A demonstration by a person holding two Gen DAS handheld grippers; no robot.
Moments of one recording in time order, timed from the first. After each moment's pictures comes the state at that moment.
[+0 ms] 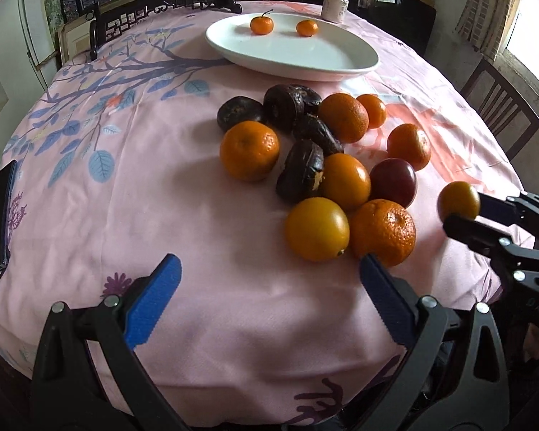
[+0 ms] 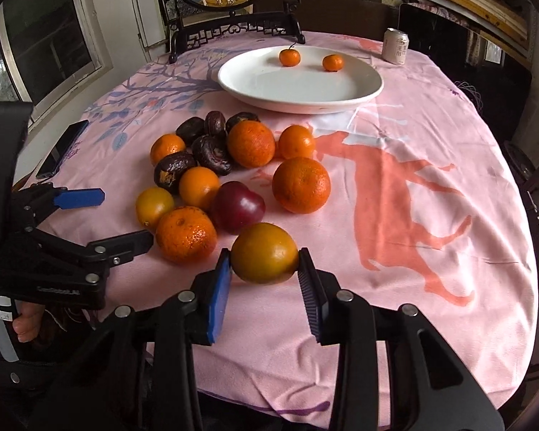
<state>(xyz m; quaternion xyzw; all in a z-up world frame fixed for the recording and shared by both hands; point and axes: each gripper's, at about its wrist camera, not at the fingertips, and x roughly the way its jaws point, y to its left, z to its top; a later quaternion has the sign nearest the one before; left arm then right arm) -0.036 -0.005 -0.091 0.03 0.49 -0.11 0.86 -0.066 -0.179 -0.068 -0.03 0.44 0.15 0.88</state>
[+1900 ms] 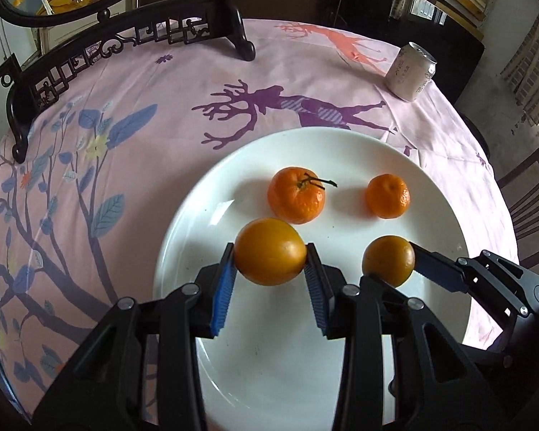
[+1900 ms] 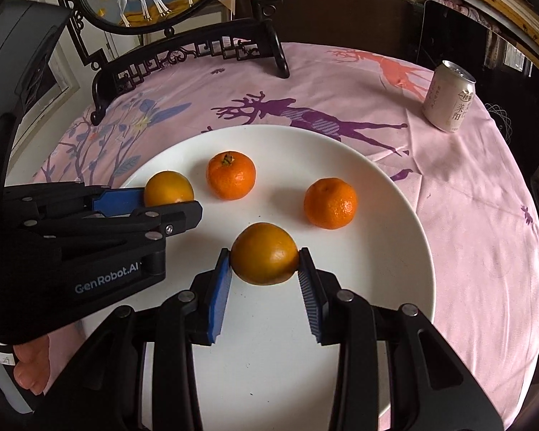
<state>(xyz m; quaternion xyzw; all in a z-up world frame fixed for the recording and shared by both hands) 0.294 -0.037 -0.061 -0.02 0.52 -0.08 0.85 0.255 -0.161 -0.065 -0.03 0.47 0.16 0.87</state>
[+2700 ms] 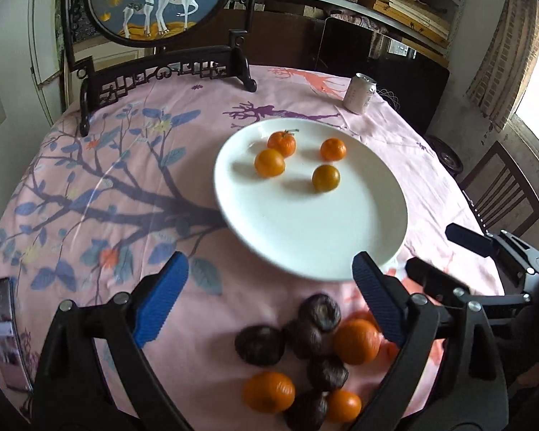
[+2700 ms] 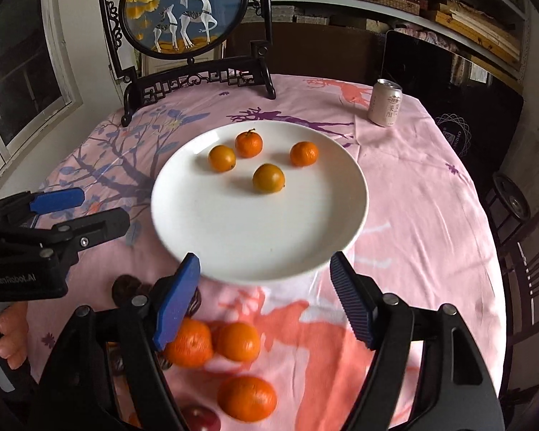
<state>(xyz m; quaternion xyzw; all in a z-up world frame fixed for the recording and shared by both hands) 0.098 0.006 -0.012 -0.03 0.42 -0.10 0.90 0.079 -0.180 -0.018 -0.03 0.40 0.11 0.91</state>
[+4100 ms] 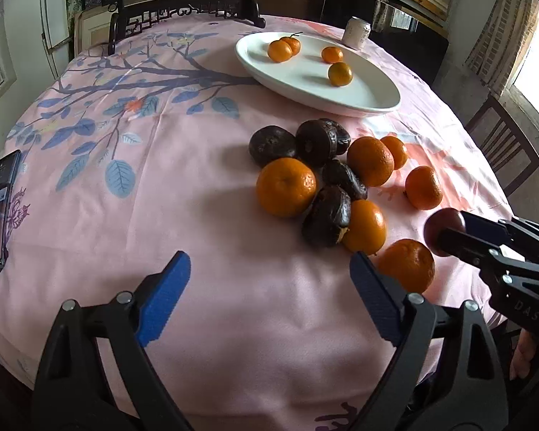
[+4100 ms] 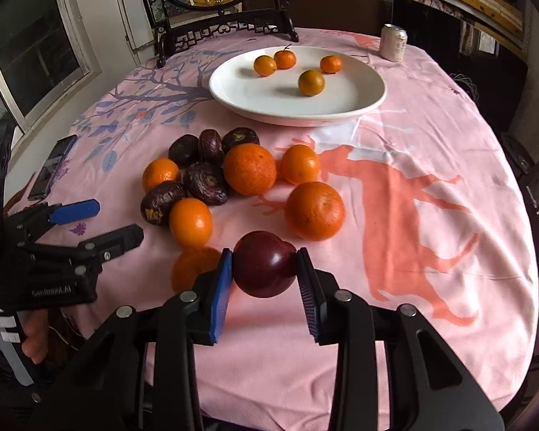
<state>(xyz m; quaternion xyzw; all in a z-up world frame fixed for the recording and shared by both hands) -0.020 0.023 -0.081 -0.02 0.47 -0.10 0.88 -0.041 -0.166 -0.064 -0.02 0.46 0.12 0.88</state>
